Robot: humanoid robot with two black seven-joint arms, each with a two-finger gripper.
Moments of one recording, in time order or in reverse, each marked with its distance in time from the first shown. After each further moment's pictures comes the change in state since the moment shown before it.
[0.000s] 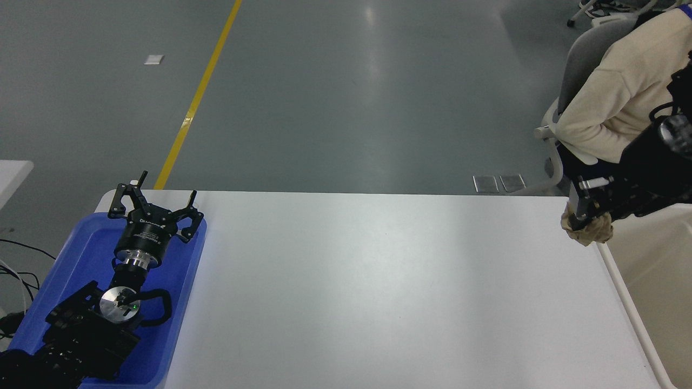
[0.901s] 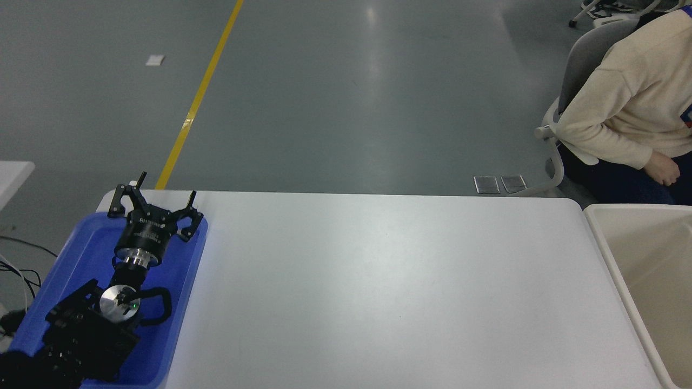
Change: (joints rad) left arm 0.000 0.000 0.000 0.000 -0.001 0.000 -0.001; right arm -0.400 -0.369 -0.161 -0.461 -0.069 -0.040 -0.006
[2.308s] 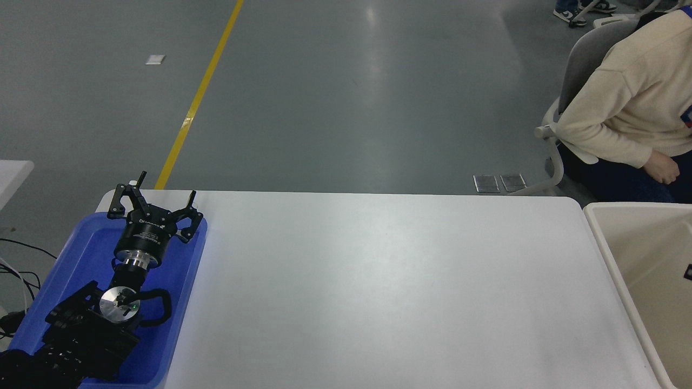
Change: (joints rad) left arm 0.000 0.000 0.000 0.000 0.000 0.000 -0.002; right arm -1.403 0.365 0.764 -1.062 0.141 -0.707 -0.002
